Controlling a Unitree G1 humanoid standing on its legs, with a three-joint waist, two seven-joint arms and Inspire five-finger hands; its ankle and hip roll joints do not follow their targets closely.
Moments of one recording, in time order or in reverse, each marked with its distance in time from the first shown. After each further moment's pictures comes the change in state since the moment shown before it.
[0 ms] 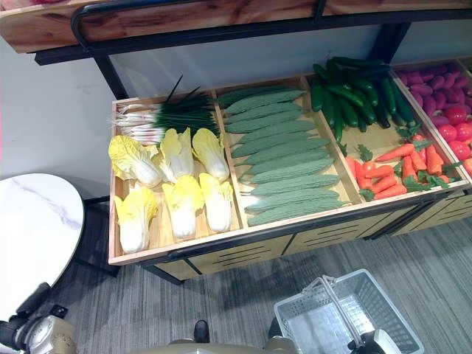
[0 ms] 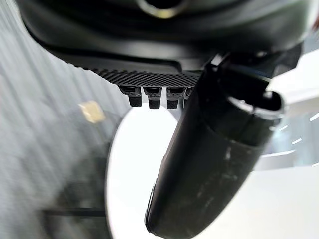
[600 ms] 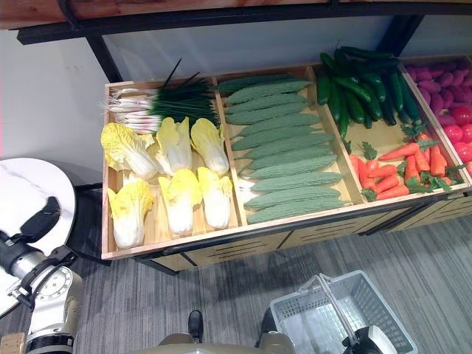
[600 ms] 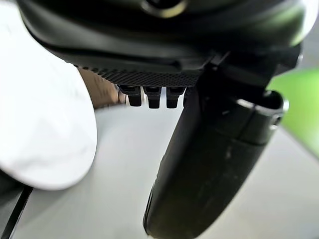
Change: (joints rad) left arm -0.002 -0.004 -0.183 -0.509 0.416 0.065 -0.029; right arm -0.005 0.008 -0.005 -0.030 -0.038 -0.012 0.013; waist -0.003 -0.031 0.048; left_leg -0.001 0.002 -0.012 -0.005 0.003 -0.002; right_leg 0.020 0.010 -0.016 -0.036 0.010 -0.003
